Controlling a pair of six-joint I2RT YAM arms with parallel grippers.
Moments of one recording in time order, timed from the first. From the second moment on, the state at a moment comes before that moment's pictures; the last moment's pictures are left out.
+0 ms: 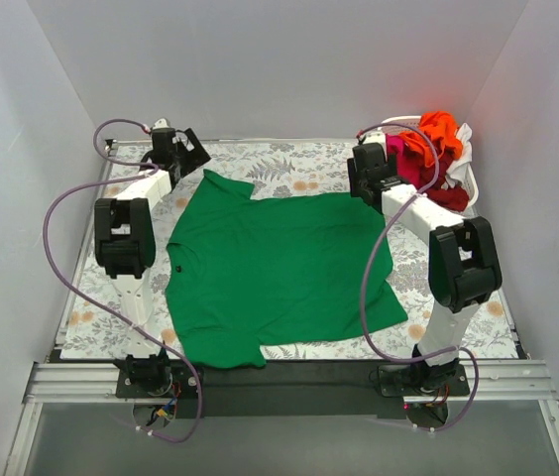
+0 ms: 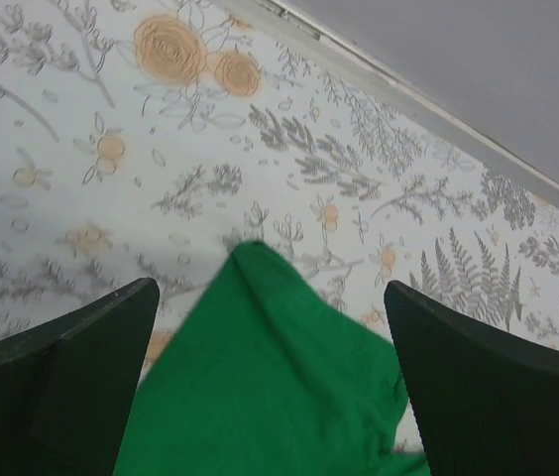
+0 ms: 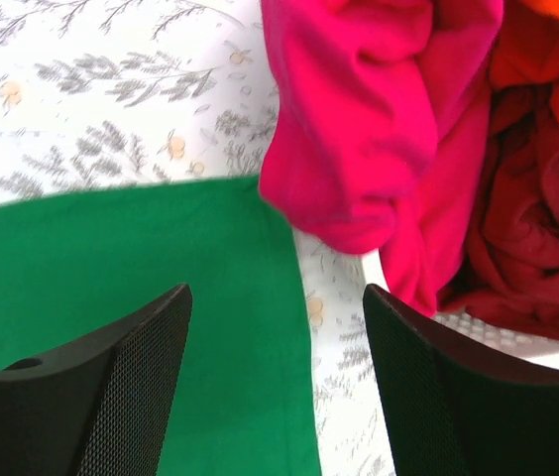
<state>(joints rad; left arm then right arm) -0.03 2.19 1.66 0.00 0.03 -0.55 0.36 1.83 1.34 -0.20 0.50 0.07</state>
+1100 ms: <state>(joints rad) -0.13 2.04 1.26 0.12 0.23 -0.62 0.40 1.93 1.18 -0.08 0.07 0.20</state>
